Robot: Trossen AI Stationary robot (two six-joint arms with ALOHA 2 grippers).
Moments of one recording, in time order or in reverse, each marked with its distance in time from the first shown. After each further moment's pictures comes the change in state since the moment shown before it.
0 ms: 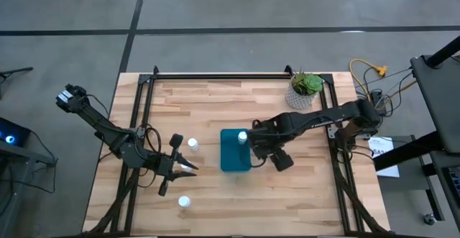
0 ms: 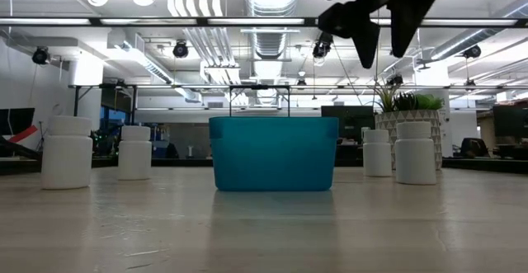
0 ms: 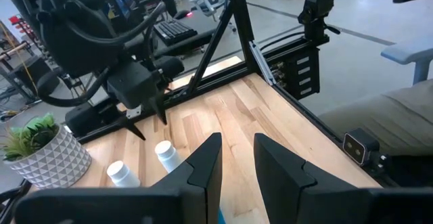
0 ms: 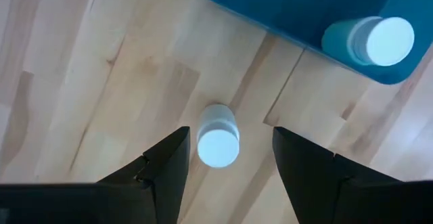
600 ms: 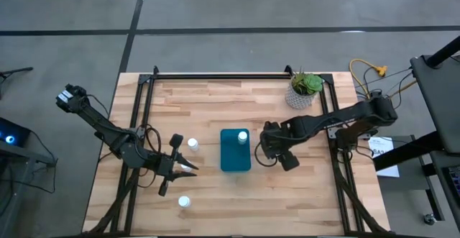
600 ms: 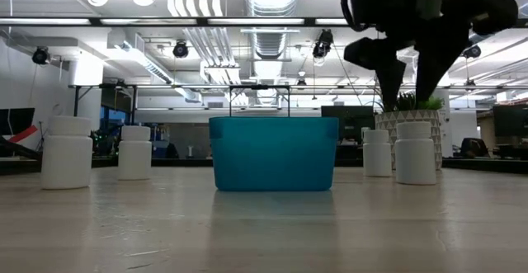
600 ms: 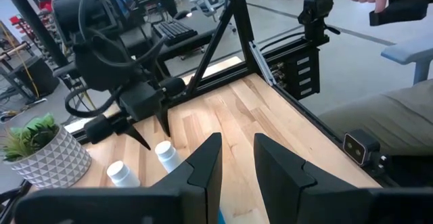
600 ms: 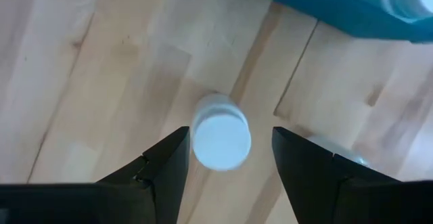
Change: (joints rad) left arm 0.000 0.005 0.000 0.003 0.000 0.001; right arm -0.006 -0.172 -0.390 0.303 0.029 0.027
